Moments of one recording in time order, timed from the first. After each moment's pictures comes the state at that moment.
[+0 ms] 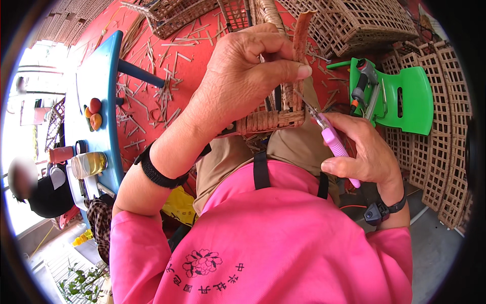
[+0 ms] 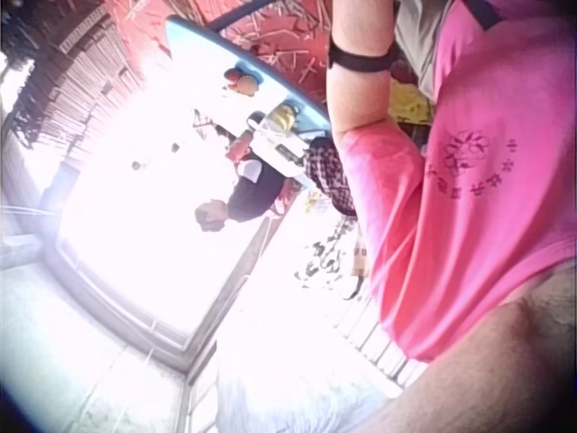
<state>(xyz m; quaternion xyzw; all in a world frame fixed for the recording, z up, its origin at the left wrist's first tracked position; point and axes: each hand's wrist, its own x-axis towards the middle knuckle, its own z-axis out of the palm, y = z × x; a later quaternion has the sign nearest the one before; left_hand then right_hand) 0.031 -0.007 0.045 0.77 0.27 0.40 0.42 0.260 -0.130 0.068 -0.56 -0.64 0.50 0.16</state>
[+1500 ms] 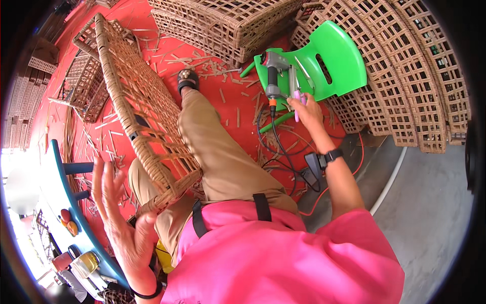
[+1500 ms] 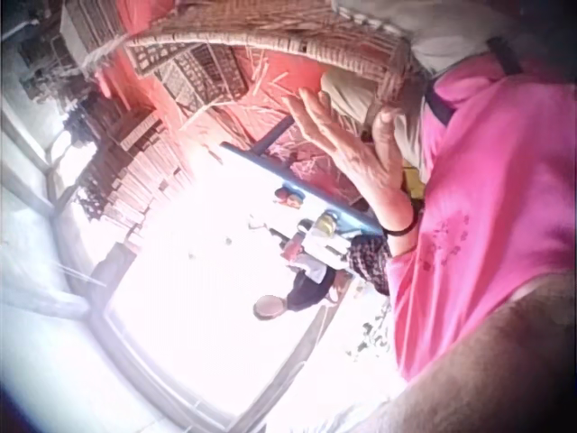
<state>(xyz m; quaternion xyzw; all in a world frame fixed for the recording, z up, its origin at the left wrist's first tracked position) 0.003 -0.075 0.053 0.81 0.43 0.30 0.25 0.463 -0.157 -0.144 -0.92 -0.24 0.20 0.25</state>
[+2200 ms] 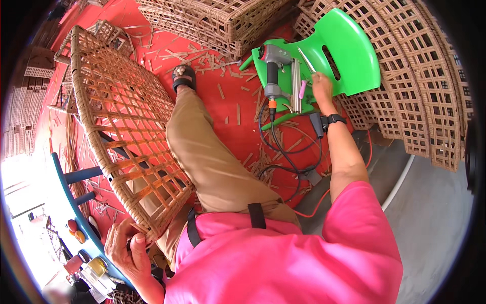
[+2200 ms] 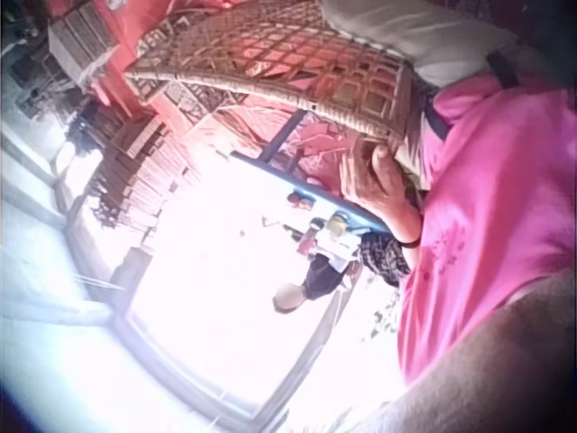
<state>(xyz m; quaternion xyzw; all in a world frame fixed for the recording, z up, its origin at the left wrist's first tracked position) 0.019 -0.080 0.048 0.82 0.52 0.19 0.17 0.631 -0.127 -0.282 -0.91 -0.31 0.05 0.26</state>
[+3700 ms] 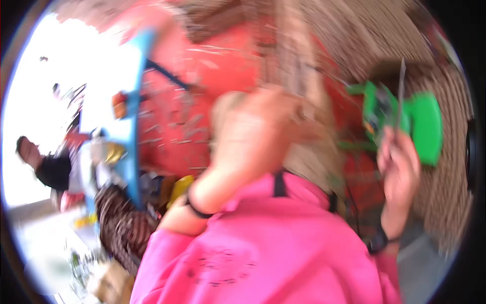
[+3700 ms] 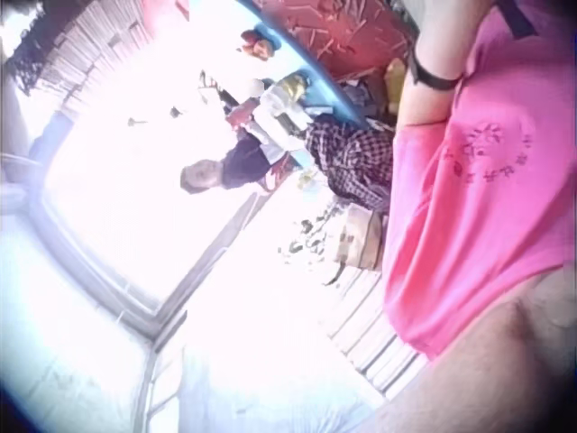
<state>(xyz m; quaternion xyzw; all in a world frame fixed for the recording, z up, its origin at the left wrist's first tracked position) 0.001 -0.074 0.030 0.89 0.34 0.29 0.09 0.301 -0.188 0.037 -0.55 -0.31 0.51 0.58</state>
